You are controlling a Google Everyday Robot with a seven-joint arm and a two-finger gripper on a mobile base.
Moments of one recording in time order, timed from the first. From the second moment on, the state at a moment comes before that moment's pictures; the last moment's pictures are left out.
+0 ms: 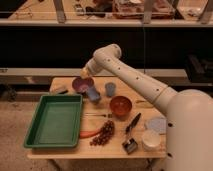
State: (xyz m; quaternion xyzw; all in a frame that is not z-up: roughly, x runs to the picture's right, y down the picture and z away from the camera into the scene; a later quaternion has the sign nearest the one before) arm -0.110 -0.111 0.849 0.20 -0.19 -0.86 0.43
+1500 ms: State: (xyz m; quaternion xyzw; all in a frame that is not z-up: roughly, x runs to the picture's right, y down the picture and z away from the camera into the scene) arm -0.147 -0.067 0.978 0.08 -0.30 -0.87 0.37
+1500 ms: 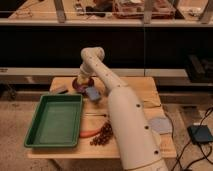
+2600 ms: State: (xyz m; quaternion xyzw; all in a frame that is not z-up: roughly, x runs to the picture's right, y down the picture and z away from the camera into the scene) arm -0.151 -0.065 0.962 0.07 -0.33 -0.87 0.35
